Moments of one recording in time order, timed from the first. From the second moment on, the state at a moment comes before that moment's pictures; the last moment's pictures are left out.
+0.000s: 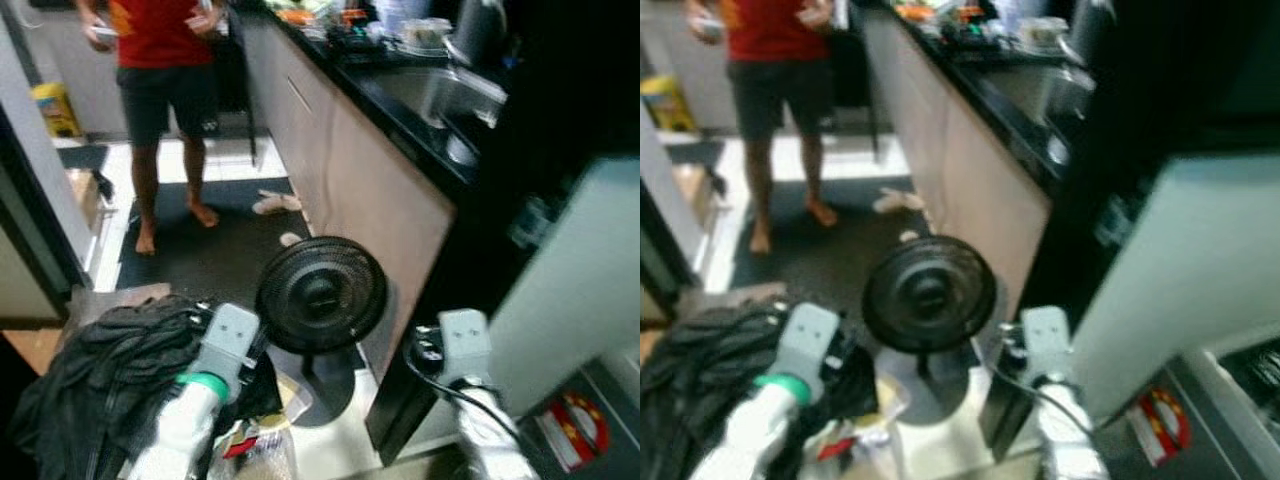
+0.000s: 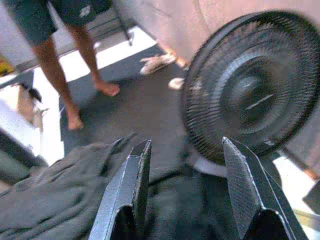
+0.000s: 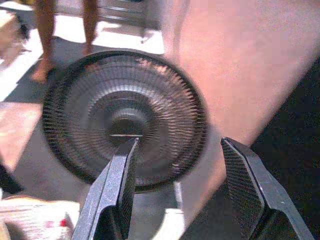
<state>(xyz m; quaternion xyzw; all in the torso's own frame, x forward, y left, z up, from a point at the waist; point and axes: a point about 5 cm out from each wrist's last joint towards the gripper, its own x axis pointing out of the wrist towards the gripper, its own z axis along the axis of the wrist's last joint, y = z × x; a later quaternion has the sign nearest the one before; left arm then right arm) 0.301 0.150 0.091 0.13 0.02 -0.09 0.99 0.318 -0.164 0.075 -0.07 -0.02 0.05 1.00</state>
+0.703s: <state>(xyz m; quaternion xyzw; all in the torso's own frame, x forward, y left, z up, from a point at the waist) 0.301 0.145 0.090 0.13 0.02 -0.10 0.99 0.316 -0.159 0.073 -0.06 -0.02 0.07 1.00</state>
